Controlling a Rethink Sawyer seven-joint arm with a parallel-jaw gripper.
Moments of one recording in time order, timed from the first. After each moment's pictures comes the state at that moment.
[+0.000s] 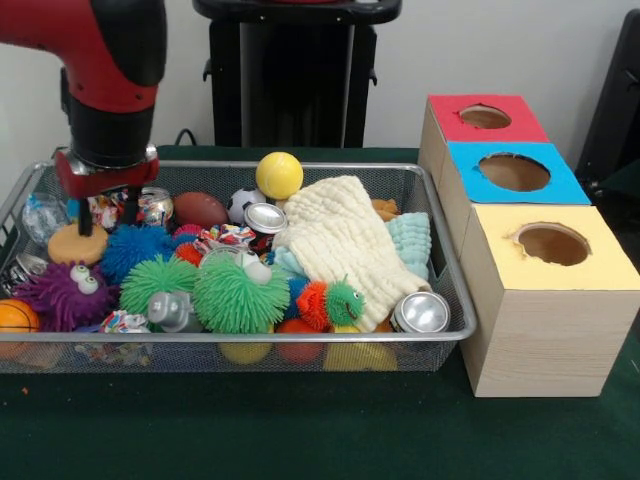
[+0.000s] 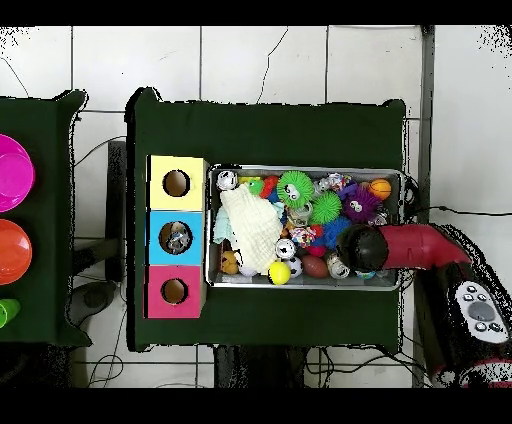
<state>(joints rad) -0.69 -0.51 0.23 1.53 -0.77 0.69 1.12</state>
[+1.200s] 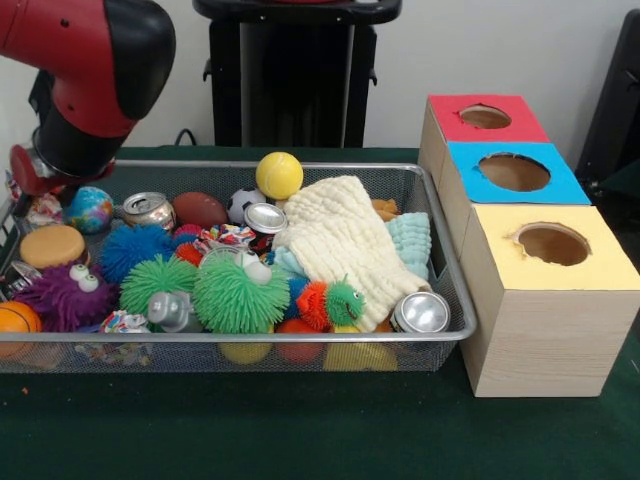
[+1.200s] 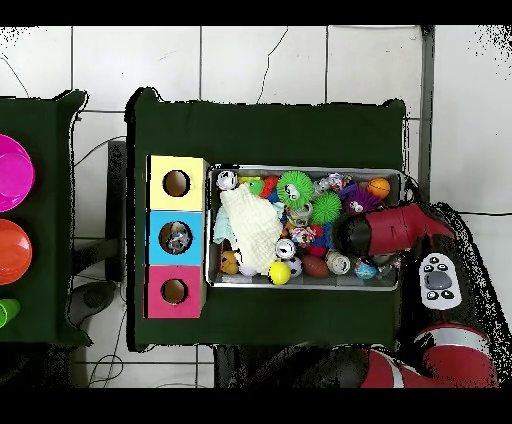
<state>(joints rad) -0.49 -0.41 -0.01 1.32 -0.88 0.83 1.12</state>
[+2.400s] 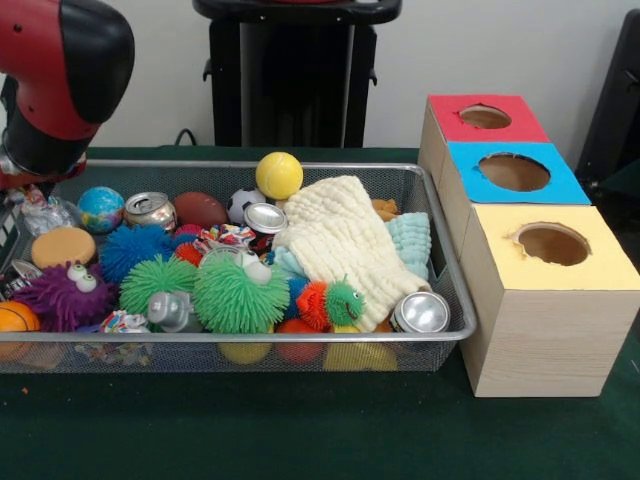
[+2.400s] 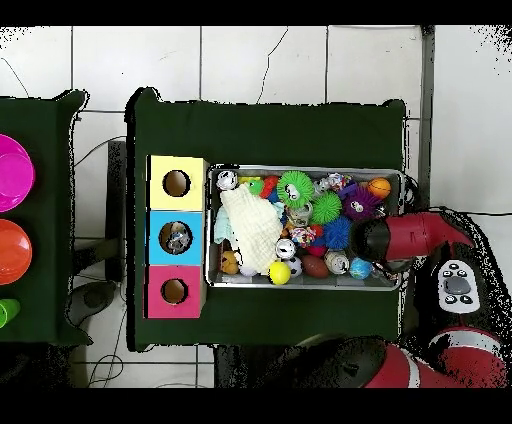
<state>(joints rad) -0.53 -0.36 -0.05 1.28 -0.84 0.83 1.12</state>
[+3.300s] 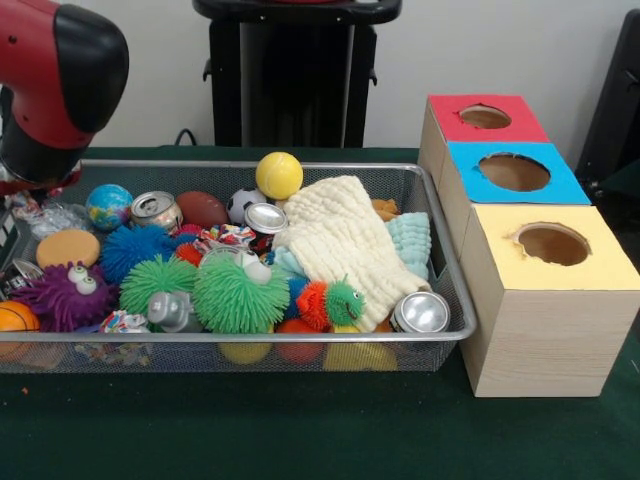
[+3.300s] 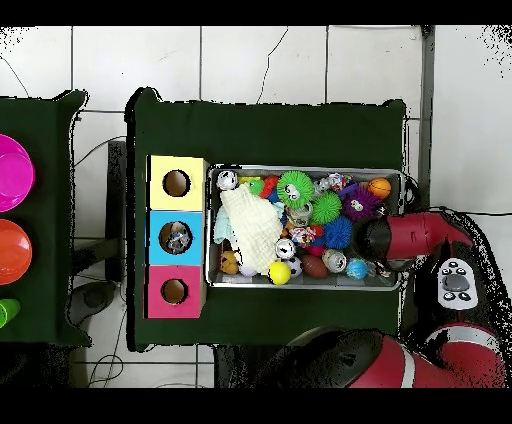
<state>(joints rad) -0.53 -0.33 -0.08 1.25 -0.82 0.81 1.15</state>
